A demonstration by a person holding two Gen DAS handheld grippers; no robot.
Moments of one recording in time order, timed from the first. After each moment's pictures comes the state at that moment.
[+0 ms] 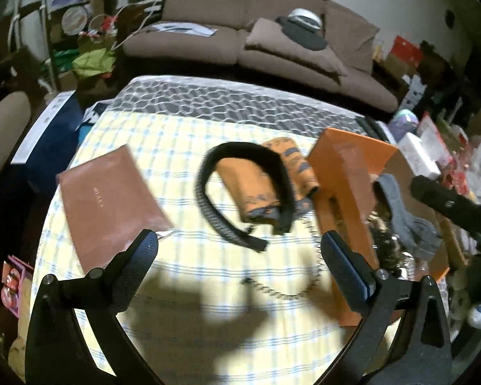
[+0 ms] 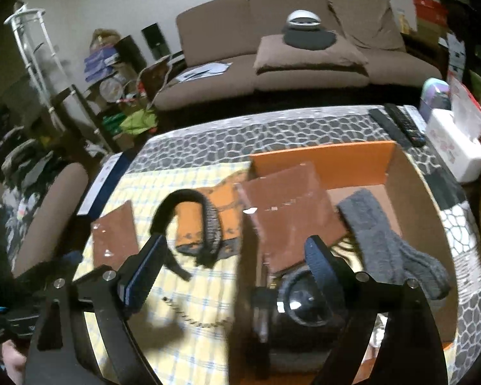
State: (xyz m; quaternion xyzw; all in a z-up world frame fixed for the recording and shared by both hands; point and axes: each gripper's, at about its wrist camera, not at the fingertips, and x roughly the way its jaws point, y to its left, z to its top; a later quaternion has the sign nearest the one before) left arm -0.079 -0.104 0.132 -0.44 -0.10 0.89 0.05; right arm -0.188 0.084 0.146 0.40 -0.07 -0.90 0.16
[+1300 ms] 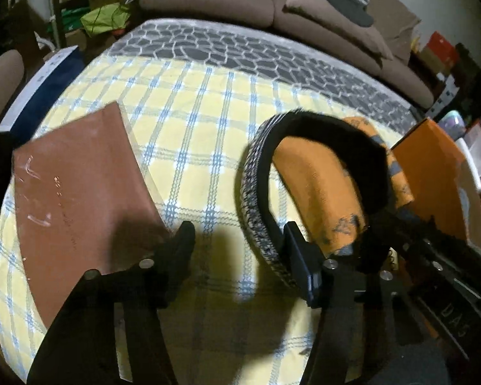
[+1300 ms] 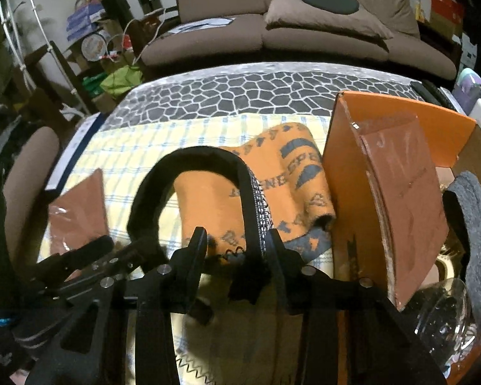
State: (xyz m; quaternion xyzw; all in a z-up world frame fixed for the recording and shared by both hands) left arm -0.172 -0.127 0.022 -0.51 -0.12 0.85 0.02; right arm -0.259 -0.017 0.036 0.47 -0.01 -0.87 0.11
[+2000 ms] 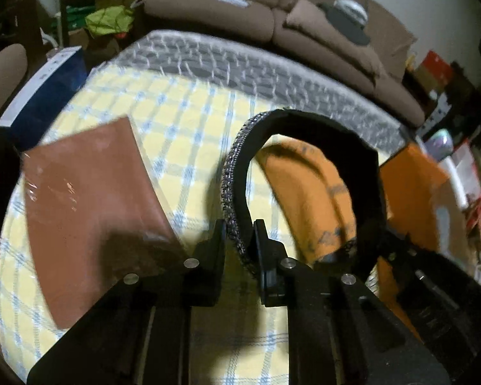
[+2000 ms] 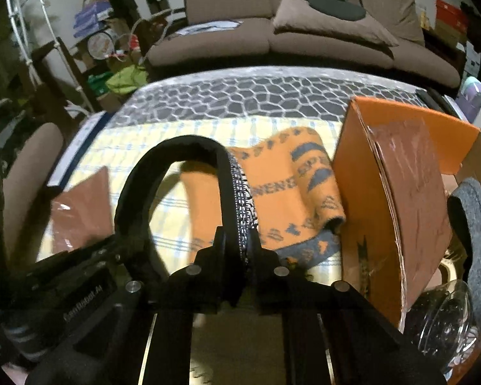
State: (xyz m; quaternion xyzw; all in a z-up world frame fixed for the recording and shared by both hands) left arm -0.162 -0.144 0.057 -0.48 -0.16 0.86 0.03; right arm -0.250 -0.027 0.053 0.45 -0.01 -0.88 0.14
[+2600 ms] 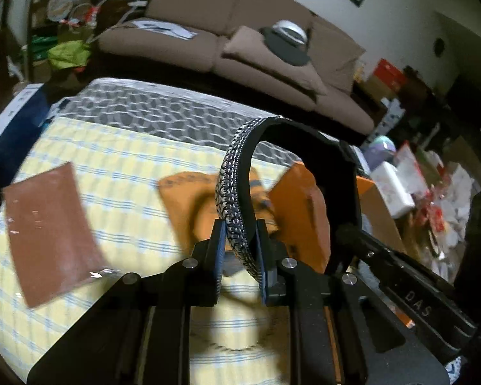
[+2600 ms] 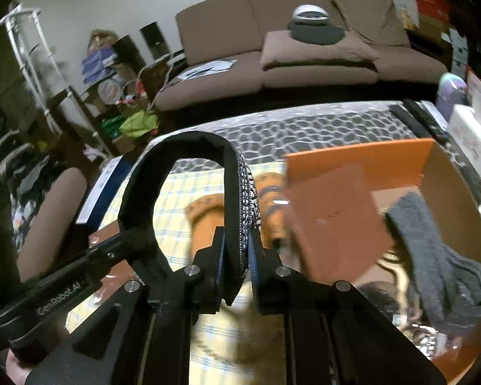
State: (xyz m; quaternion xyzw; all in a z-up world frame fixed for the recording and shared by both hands) left arm -0.139 -0.061 0.131 -0.42 -0.16 0.88 0.12; right arm -0.223 0.065 0.120 0.40 -0.09 -0.90 0.14
